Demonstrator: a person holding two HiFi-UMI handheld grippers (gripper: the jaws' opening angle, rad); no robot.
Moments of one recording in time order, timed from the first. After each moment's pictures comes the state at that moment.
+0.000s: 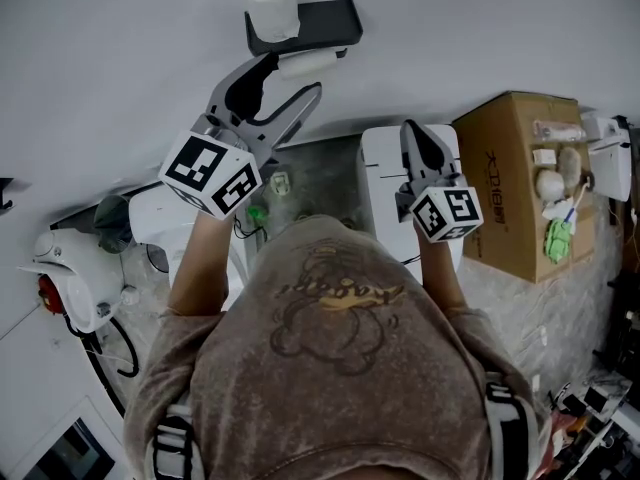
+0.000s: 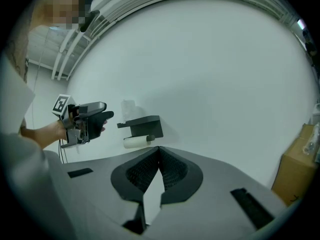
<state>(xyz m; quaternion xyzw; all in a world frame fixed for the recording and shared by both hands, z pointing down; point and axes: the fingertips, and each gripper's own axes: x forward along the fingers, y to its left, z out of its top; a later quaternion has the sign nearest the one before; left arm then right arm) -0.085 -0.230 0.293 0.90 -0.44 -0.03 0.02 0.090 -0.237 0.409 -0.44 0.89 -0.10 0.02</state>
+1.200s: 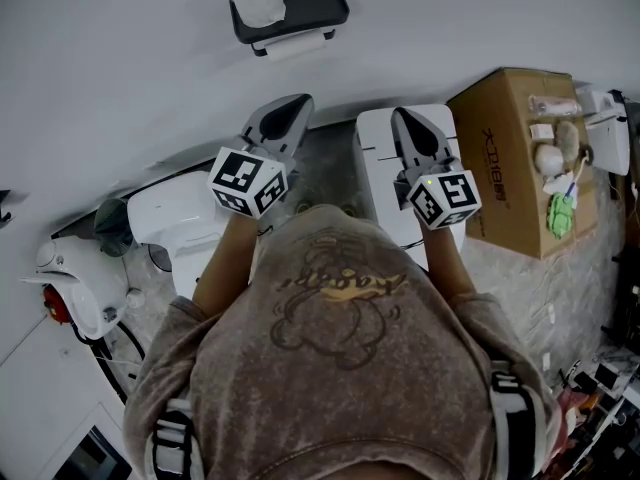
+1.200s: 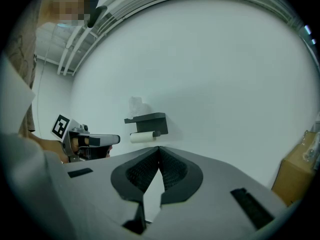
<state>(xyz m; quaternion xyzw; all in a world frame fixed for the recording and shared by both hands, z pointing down) -0.059 -0.210 0.400 0.89 -0.45 -0.01 0.08 0.084 -0.216 0.415 -0.42 0.90 -0.08 0.00</state>
